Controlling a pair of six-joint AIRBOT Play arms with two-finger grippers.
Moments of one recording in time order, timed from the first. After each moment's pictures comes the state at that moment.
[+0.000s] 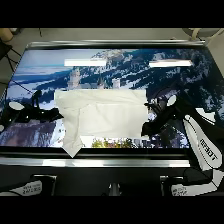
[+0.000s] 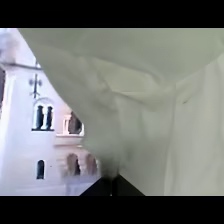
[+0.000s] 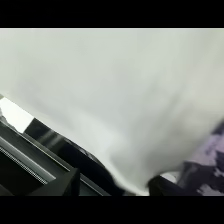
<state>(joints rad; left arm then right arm) 0.20 -1.36 0.88 0.88 -1.01 -1.19 0.03 -1.62 1.02 -1.08 1.39 1.10</state>
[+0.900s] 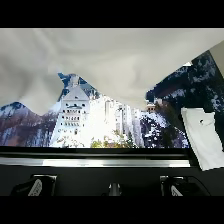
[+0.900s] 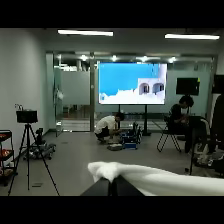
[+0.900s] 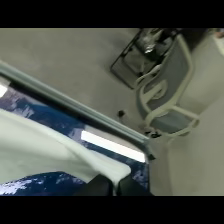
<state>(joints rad) 0.33 -0.66 1.80 1.13 -0.88 -1.42 0.06 -0.92 1.99 -1.73 1.25 1.10</state>
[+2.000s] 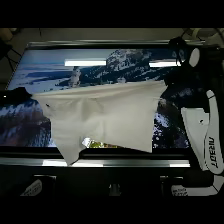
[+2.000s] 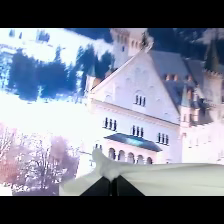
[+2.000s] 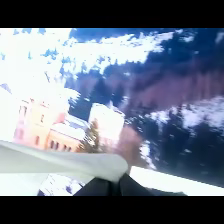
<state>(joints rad) 0.31 -1.09 1.07 1.16 -0.99 -1.42 0.06 -1.59 1.72 -1.67 1.23 1.33</state>
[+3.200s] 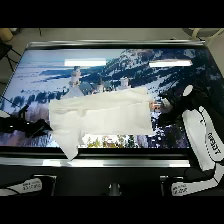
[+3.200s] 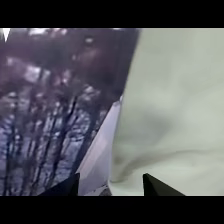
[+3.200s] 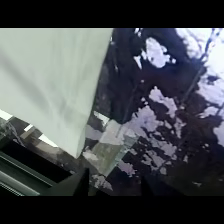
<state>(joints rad) 0.46 -1.39 0.83 1.09 -1.22 -1.30 -0.13 -1.64 1.24 -1.26 1.51 1.01</state>
